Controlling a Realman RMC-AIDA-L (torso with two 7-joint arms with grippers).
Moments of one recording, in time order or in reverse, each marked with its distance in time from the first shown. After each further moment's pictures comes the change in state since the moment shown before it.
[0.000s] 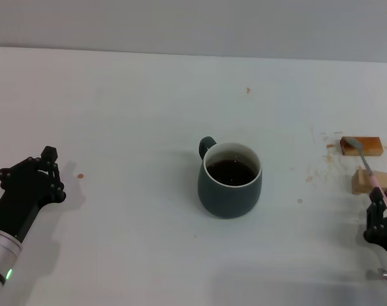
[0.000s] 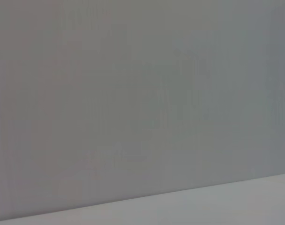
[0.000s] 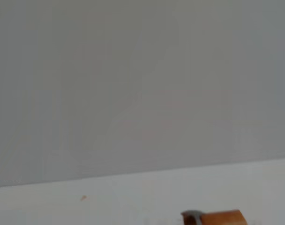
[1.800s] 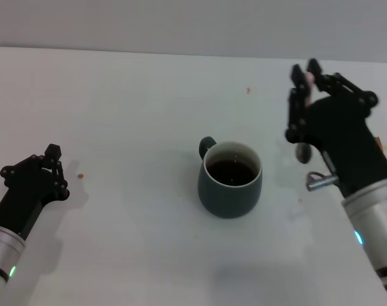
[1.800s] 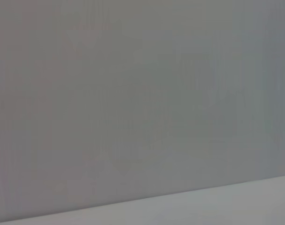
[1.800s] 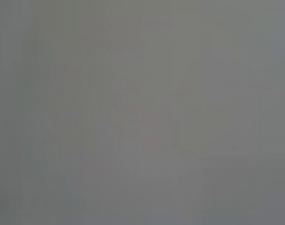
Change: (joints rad) left arm -0.009 -0.002 0.001 -0.004 0.000 -0.006 -0.002; right arm 0.162 -0.217 0.129 0.798 -0.145 0.064 -0.781
